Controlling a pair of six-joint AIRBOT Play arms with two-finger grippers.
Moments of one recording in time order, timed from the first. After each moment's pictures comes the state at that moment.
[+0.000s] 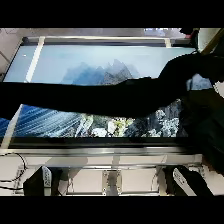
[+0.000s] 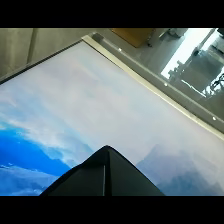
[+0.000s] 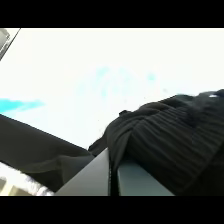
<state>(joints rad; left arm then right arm) 0.78 -0.55 0.96 0.98 -0.77 -1.36 -0.24 -0.83 1.52 -0.85 1.38 1.36</state>
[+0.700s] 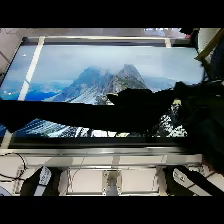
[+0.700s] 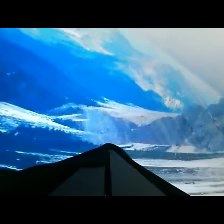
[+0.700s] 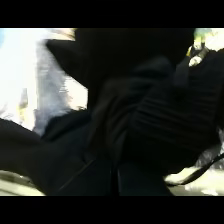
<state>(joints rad) 0.71 -0.82 0.96 1.19 -0.93 -1.36 -0.22 -1.11 1.17 -1.02 1.32 1.47</state>
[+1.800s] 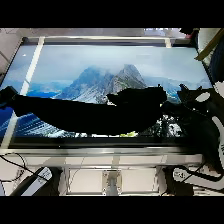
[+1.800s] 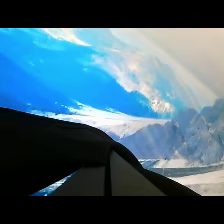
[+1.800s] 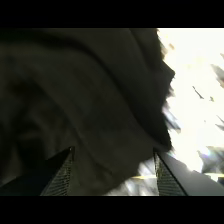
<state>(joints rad) 0.57 -1.03 0.96 1.21 -0.73 -1.44 -0.30 -1.35 0.90 -0.96 1.06 1.21</state>
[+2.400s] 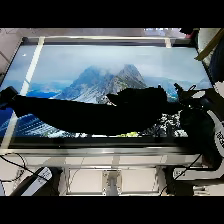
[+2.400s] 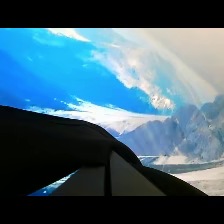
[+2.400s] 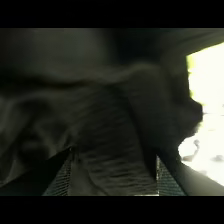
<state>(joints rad) 0.57 -1.03 0.96 1.21 -0.74 -1.44 -0.30 -1.47 0.97 -0.87 1.17 1.05</state>
